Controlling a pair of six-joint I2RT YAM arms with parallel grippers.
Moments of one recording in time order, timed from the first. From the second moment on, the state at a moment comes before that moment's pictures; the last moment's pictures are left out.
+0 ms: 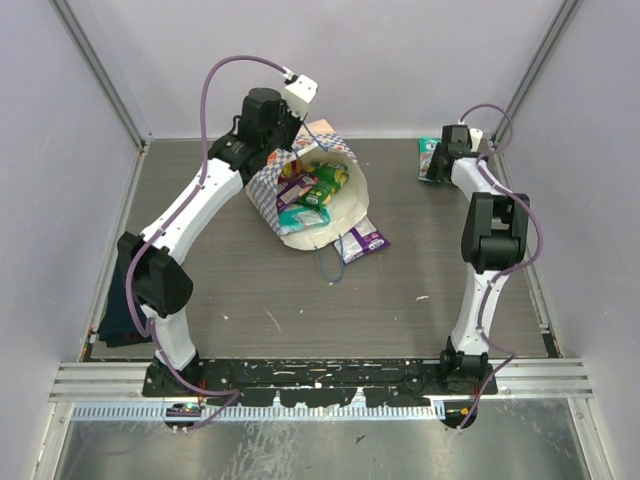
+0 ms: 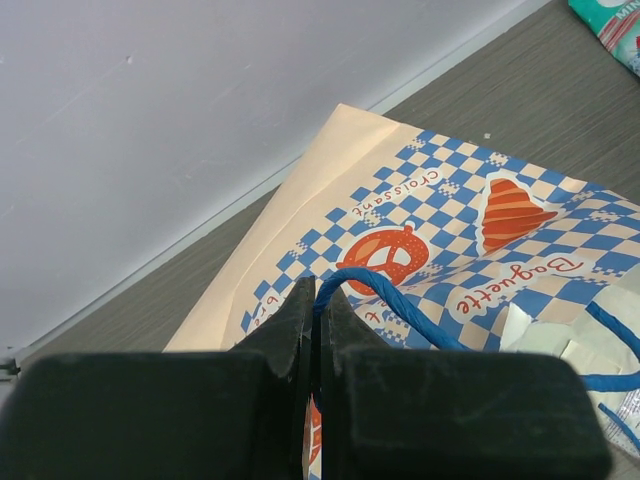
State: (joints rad) left arm -0.52 1.85 1.91 -0.38 -0.11 0.27; right arm -0.05 2.20 1.75 -0.42 0.42 0.25
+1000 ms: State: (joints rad) left arm -0.52 1.84 1.91 -0.39 -0.13 0.29; right arm 0.25 1.79 0.56 0.80 -0.26 0.91
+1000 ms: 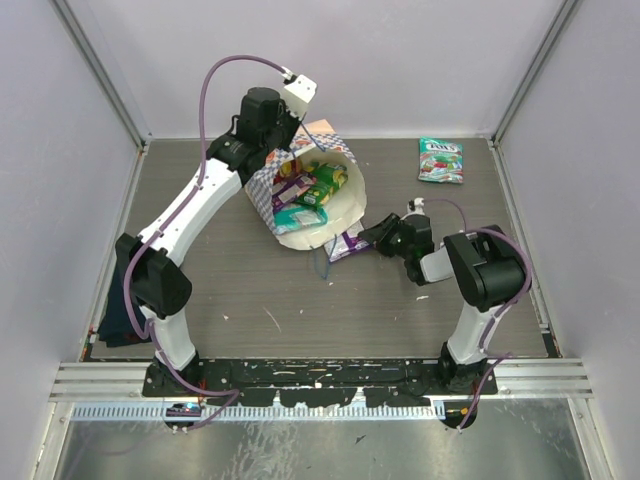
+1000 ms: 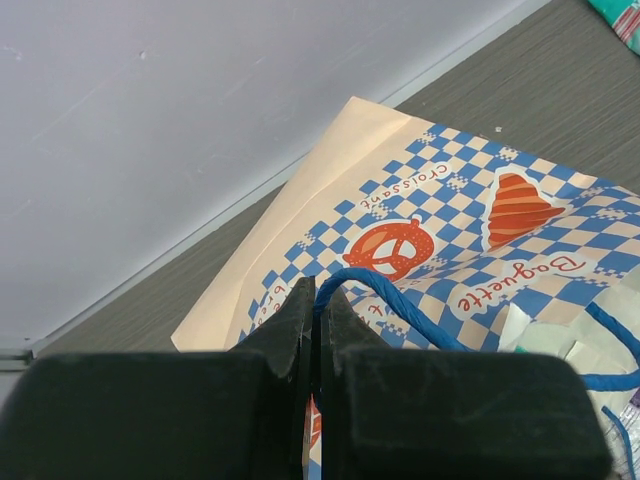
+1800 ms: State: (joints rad) left arm -0.51 1.84 1.90 -0.39 -0.15 0.31; right arm 0.32 1.66 1.41 -0.24 0.44 0.25
